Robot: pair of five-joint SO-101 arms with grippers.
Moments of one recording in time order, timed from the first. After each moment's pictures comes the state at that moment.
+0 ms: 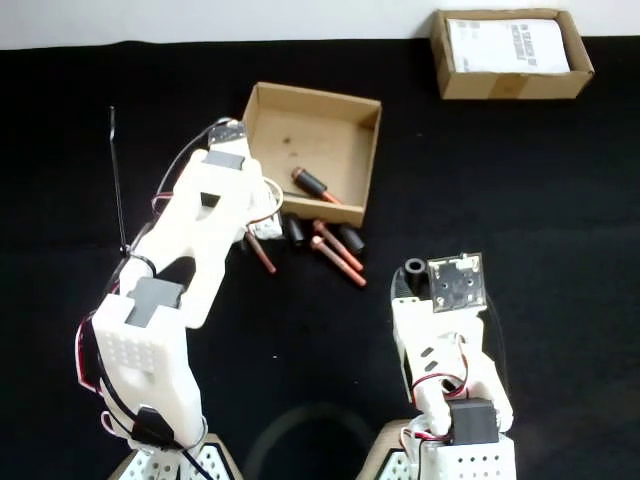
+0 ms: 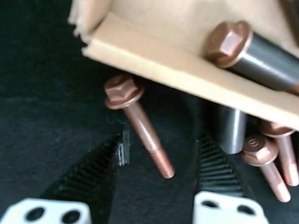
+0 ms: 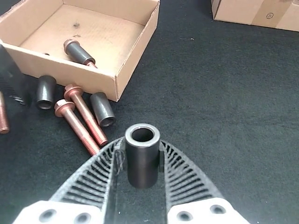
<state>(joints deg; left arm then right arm) 5.9 23.9 1.9 67.6 27.6 -10.3 -104.5 92.3 47.3 6.9</state>
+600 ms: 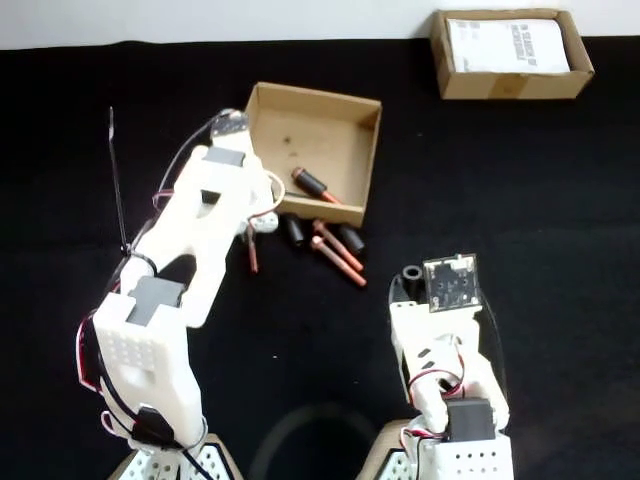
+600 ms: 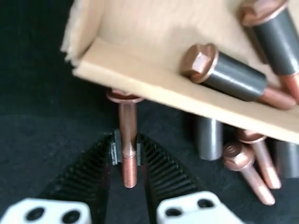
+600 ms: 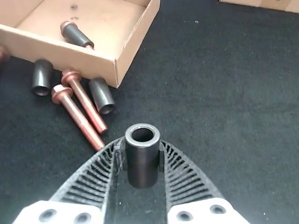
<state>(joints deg) 6.0 24.0 -2.3 66.6 27.8 -10.3 -104.5 95.6 47.3 6.9</state>
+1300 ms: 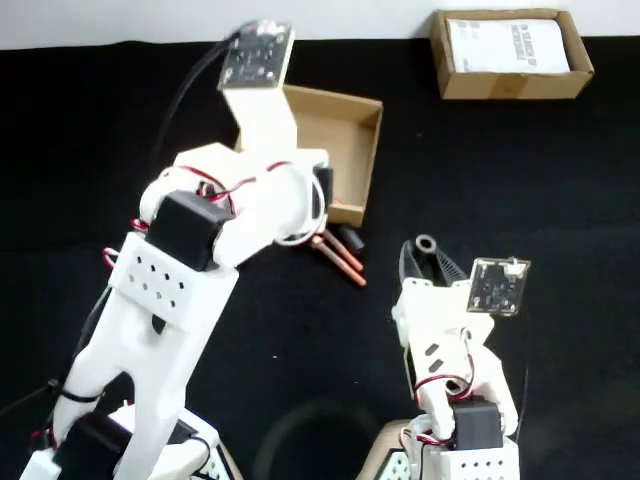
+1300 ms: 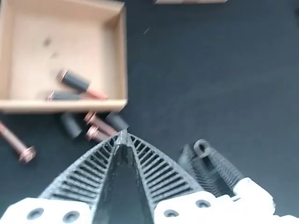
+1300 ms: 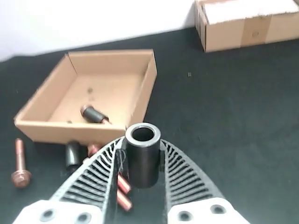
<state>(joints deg) 24.1 -22.8 -2.2 75.4 26.9 -10.3 -104.5 88.9 42.2 -8.9</state>
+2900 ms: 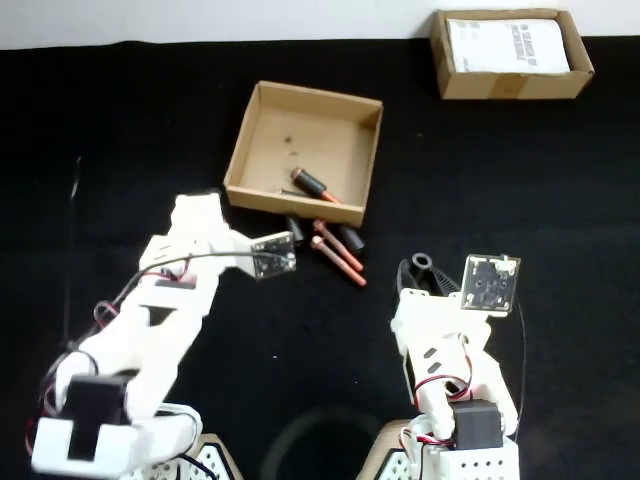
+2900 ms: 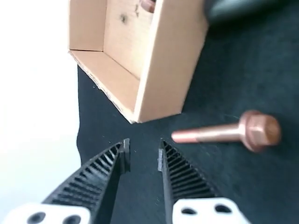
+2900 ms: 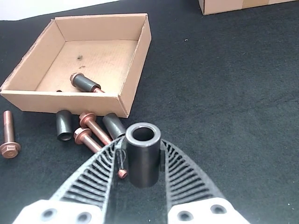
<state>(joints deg) -1.4 -8.7 66.0 -21.1 -85.5 -10.3 -104.5 88.9 49.1 -8.8</state>
